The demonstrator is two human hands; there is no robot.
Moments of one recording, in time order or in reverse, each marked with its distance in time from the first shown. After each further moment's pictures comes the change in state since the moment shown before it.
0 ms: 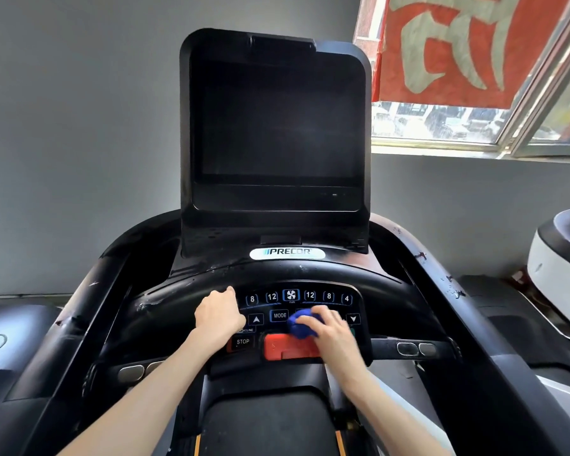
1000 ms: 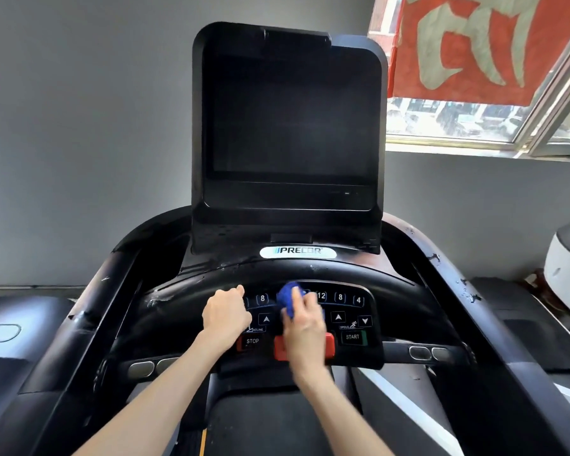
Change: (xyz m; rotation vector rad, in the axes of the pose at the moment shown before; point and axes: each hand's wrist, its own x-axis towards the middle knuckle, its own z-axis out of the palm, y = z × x) left_hand 0.005 -0.009 0.005 -0.102 0.045 -0.016; right_hand 0.039 -0.070 0.051 0.019 0.251 0.333
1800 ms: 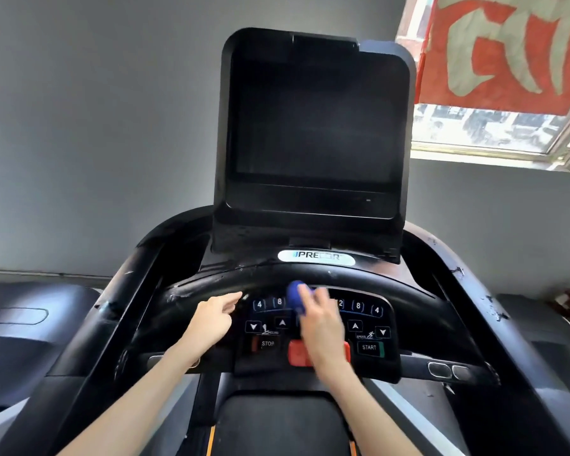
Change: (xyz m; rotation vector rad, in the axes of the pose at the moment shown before) left_hand 0.015 -0.073 0.007 -0.554 -0.089 0.076; right_hand 0.020 0.005 -0.012 -0.097 -0.077 -0.181
